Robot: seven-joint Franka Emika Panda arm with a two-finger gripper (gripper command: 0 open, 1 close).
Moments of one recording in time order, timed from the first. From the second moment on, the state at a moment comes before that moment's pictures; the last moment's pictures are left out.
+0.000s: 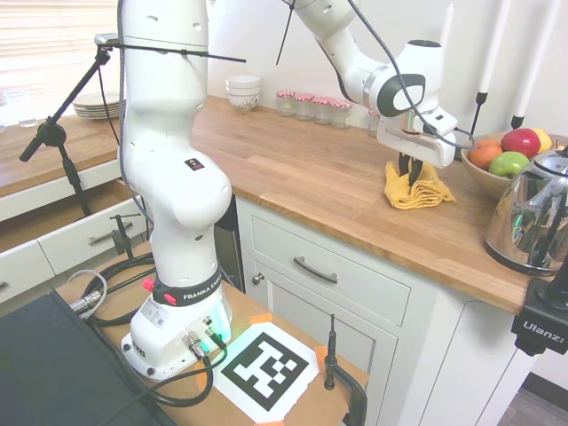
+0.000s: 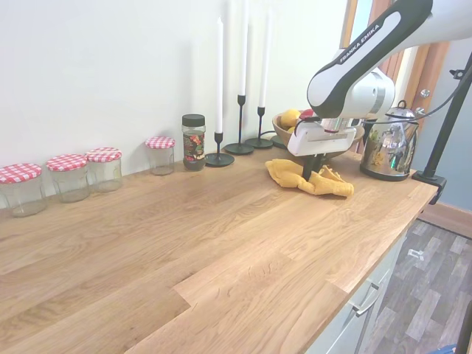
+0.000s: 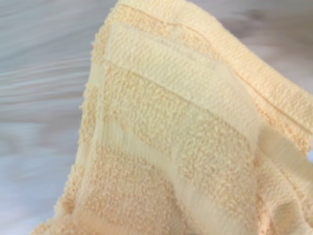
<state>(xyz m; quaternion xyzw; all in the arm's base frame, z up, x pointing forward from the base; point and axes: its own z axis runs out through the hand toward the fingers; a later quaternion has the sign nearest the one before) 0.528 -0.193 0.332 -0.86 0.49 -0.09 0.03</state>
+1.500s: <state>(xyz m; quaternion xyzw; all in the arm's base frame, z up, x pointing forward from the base) 0.518 0.211 0.326 -0.94 0.32 -0.12 -0.03</state>
